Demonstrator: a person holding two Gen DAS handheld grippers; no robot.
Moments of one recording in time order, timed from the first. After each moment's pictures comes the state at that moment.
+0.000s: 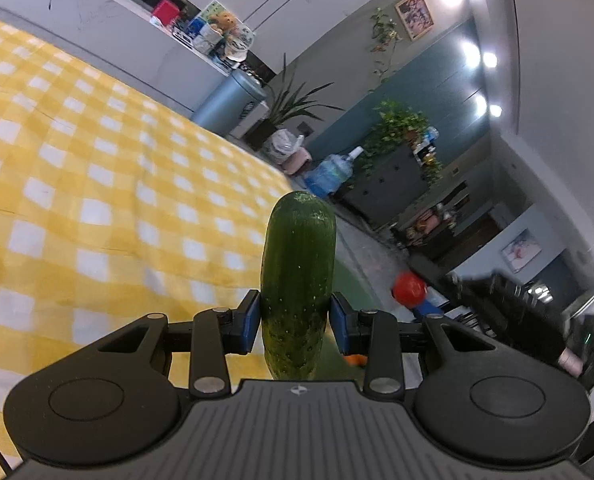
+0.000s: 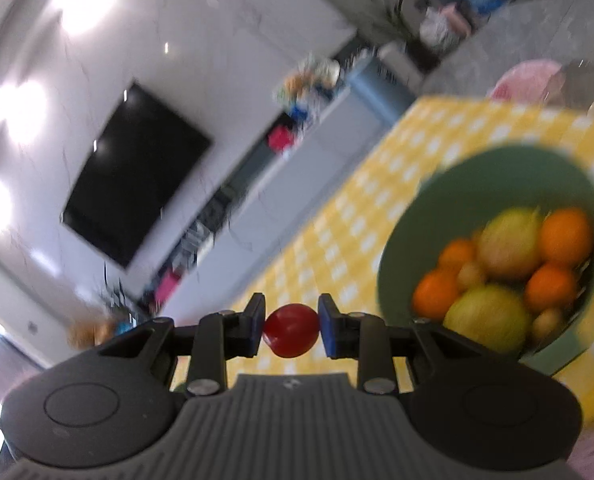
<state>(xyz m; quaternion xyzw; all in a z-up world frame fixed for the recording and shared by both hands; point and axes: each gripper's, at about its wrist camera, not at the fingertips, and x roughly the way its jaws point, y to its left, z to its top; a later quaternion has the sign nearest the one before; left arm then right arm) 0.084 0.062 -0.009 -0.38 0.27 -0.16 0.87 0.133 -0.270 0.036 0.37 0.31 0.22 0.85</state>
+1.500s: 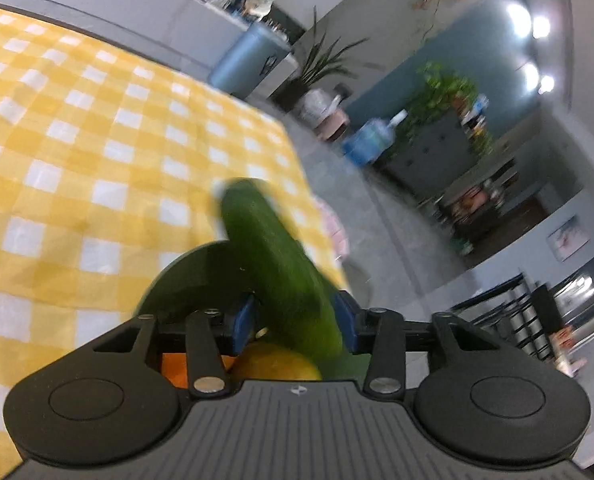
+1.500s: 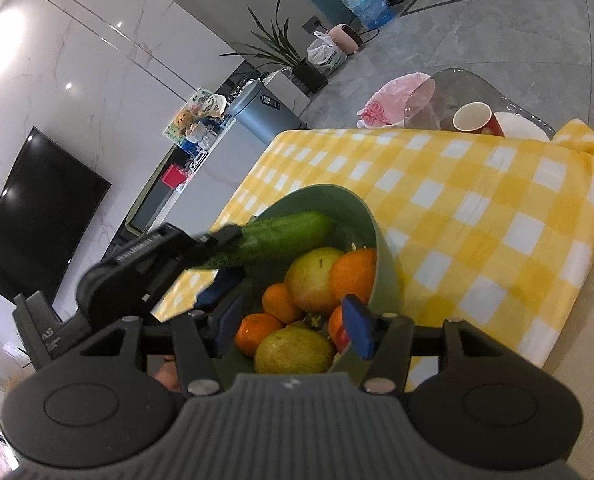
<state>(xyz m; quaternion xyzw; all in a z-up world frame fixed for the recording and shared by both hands) 0.251 -0.082 -0.042 -0.34 0.35 -0.10 0.87 0.127 -0.353 -0.003 0.37 0.35 0.06 0.86</state>
